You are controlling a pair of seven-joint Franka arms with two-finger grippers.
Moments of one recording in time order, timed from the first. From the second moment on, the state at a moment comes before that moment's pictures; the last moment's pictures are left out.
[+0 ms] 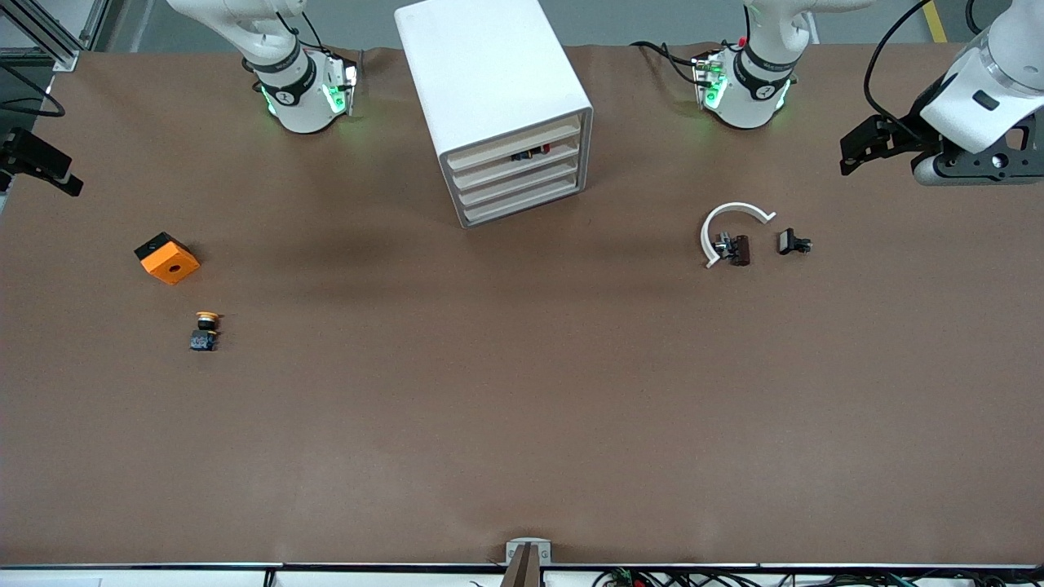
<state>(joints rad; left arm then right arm) -0.03 -0.17 -0.08 -1.78 -0.02 1.52 -0.11 -0.03 -0.11 -0.09 -1.62 0.00 1.52 -0.02</state>
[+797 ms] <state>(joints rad) -0.01 -0.15 -0.07 -1.78 -0.04 1.47 -0.10 -0.03 -0.11 -0.09 -1.62 0.00 1.52 -0.02</state>
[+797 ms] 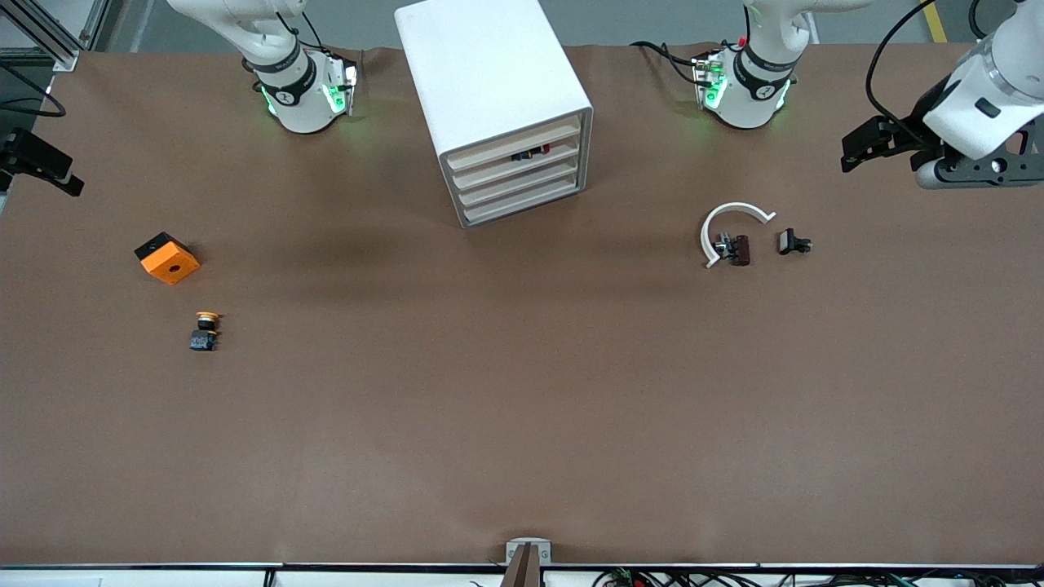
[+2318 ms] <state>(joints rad) -0.22 0.35 -0.08 -1.77 -0.06 1.69 -0.62 -0.03 -0.11 -0.09 -1.62 0.00 1.52 -0.02</state>
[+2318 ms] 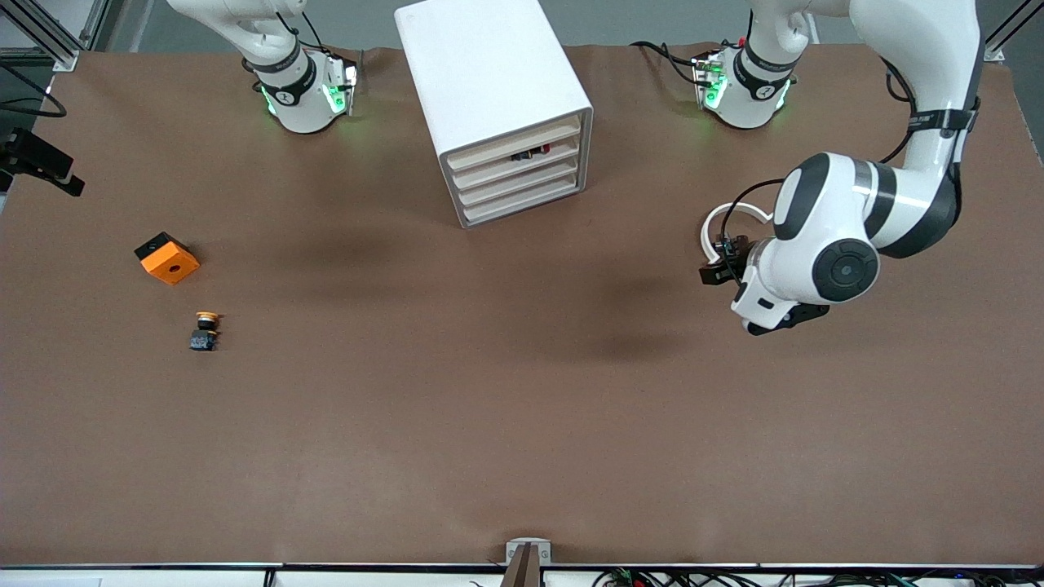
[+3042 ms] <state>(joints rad) -0.23 0.49 -0.19 -1.71 -0.17 1.62 -1.18 -0.03 -0.11 -0.09 -1.62 0.00 1.52 -0.02</state>
